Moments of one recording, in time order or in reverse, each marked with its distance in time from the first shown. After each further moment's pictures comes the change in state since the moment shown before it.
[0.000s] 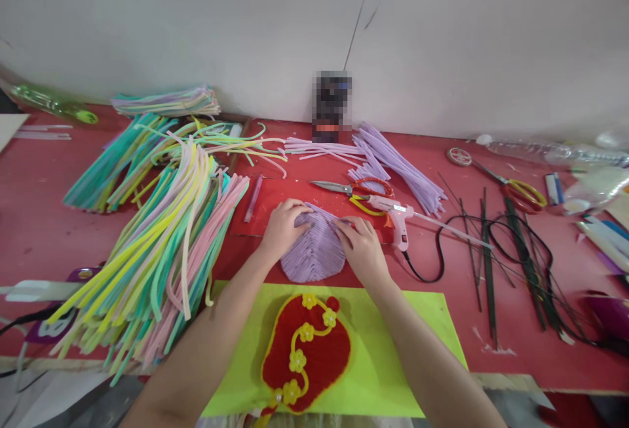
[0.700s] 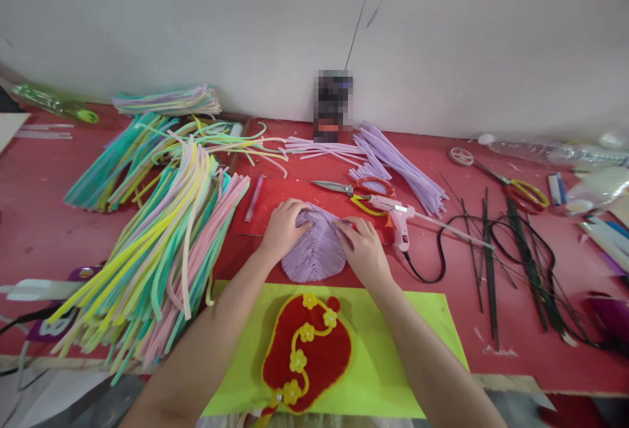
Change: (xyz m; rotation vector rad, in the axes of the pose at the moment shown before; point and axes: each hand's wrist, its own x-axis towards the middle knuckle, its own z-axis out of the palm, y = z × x) left_hand -0.001 0.004 -0.001 0.005 0.014 -0.013; right_hand -0.002 0.001 0.000 -0.023 -0.012 -0.011
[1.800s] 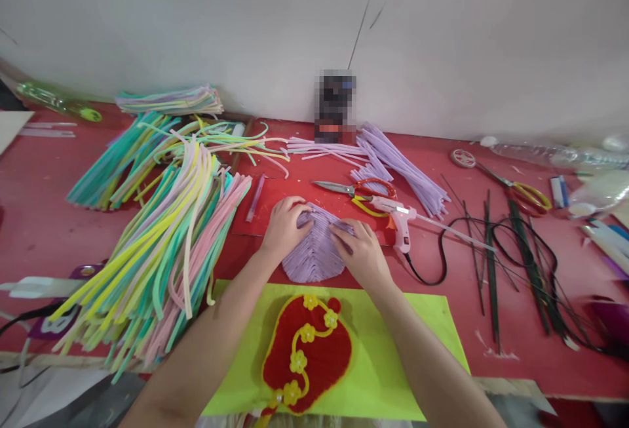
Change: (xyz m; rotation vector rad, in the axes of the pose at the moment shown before) left_hand -0.003 0.001 0.001 0.097 0.086 0.023; right_hand -0.001 -0.009 -0.003 0.044 -0.026 -0.030
